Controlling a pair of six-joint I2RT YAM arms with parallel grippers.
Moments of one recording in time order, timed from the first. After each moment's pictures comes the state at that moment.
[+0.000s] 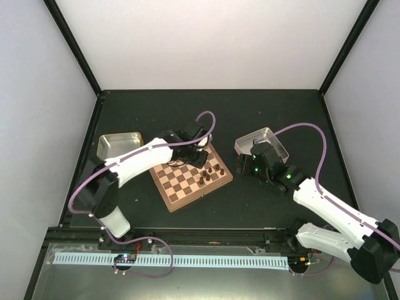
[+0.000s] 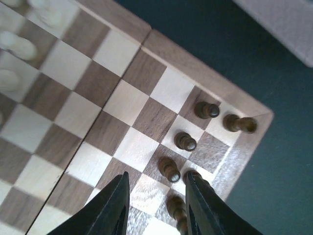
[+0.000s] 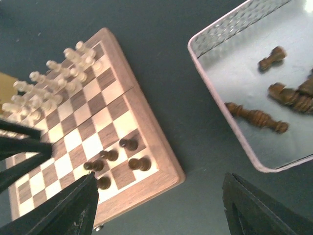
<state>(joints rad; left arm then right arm) -0.75 1.70 1.27 -0.72 0.06 -0.31 0.70 1.00 0.74 -0.49 0.14 0.74</state>
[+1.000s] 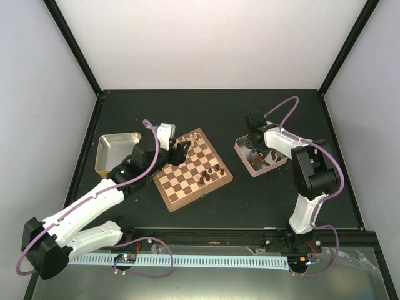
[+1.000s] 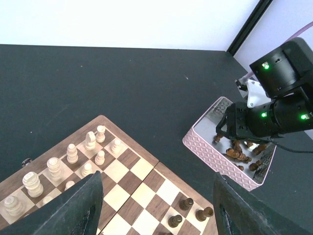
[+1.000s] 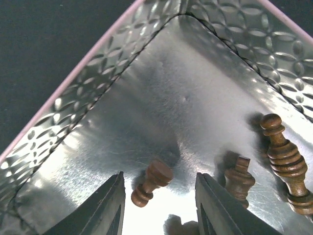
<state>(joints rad) -0.67 0.98 0.76 -0.14 -0.10 -0.40 0.35 1.83 1.18 -0.54 0.26 0.67</state>
